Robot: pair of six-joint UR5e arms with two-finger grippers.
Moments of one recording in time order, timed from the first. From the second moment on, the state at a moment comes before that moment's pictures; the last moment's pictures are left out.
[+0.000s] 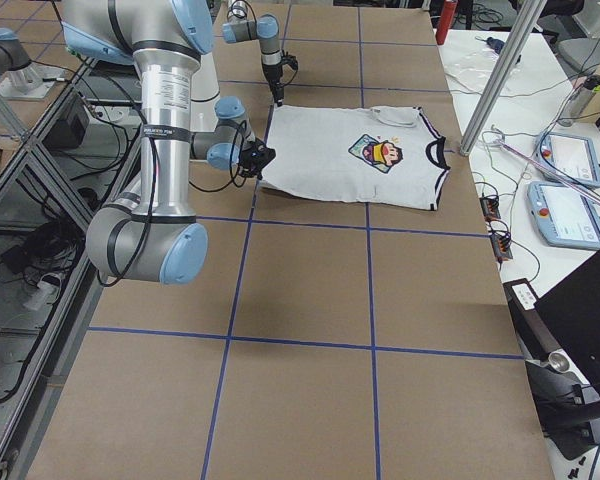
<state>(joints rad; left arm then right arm) -0.20 -1.69 -2.01 -1.95 -1.60 -1.89 0.14 -1.65 2.22 -1.23 1.51 2.19</state>
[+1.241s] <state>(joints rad) -0.14 -1.65 -2.28 -1.83 -1.63 -1.94 0.14 -1.72 2.34 -1.23 1.65 2.19</state>
